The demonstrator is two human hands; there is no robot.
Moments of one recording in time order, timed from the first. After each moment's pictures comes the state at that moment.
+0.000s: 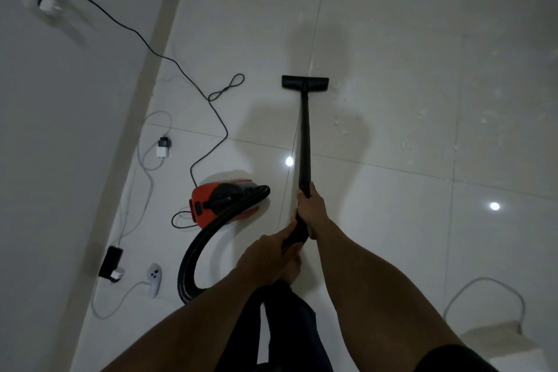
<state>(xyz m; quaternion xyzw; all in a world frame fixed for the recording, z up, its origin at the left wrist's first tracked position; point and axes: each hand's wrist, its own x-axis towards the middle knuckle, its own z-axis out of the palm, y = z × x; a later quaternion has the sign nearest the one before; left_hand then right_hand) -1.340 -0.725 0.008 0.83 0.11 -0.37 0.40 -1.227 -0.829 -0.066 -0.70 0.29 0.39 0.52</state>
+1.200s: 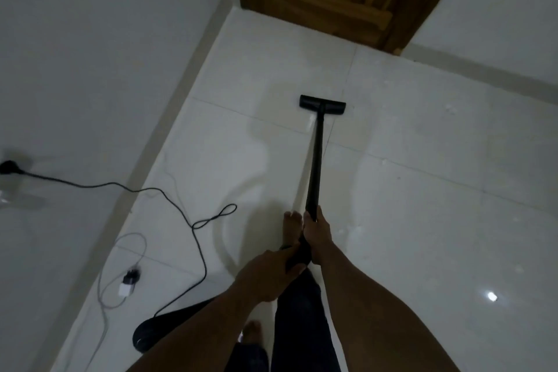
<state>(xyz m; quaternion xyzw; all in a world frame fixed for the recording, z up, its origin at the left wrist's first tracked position) -0.757 -0.554 -0.006 0.84 0.10 -0.37 0.39 -0.653 -0.659 -0.096 -0.74 0.24 0.38 0.49</state>
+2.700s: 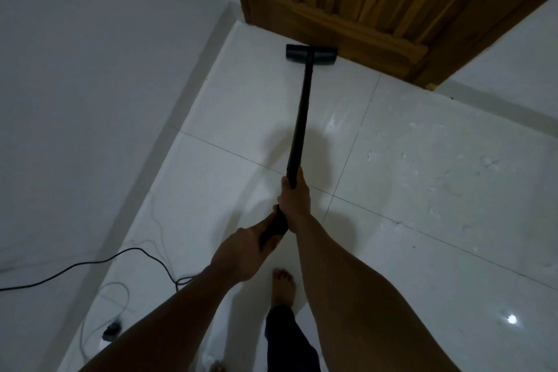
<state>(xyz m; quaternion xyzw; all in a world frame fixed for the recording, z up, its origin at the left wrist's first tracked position) -0.424 -0.419 -0.058 0.85 0.23 -0.27 0.39 -0.294 -0.489 -0.140 -0.72 0.22 0.40 0.52</state>
